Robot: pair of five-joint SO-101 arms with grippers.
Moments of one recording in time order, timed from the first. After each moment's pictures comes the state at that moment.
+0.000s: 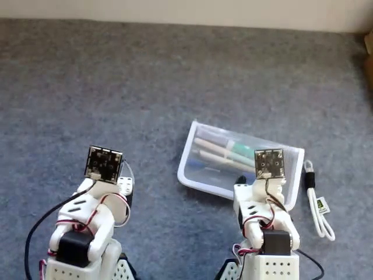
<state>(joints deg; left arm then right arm) 6.4 -104.0 80.9 68.1 3.9 -1.1 -104.0 93.8 61.7 7.4</state>
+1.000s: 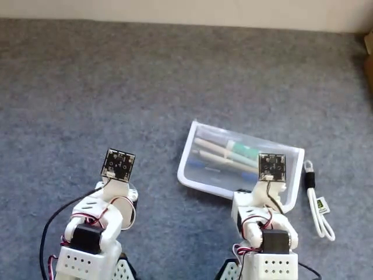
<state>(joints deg) 6.4 -103.9 95.9 68.1 3.9 -1.1 -104.1 95.7 69.3 0.5</state>
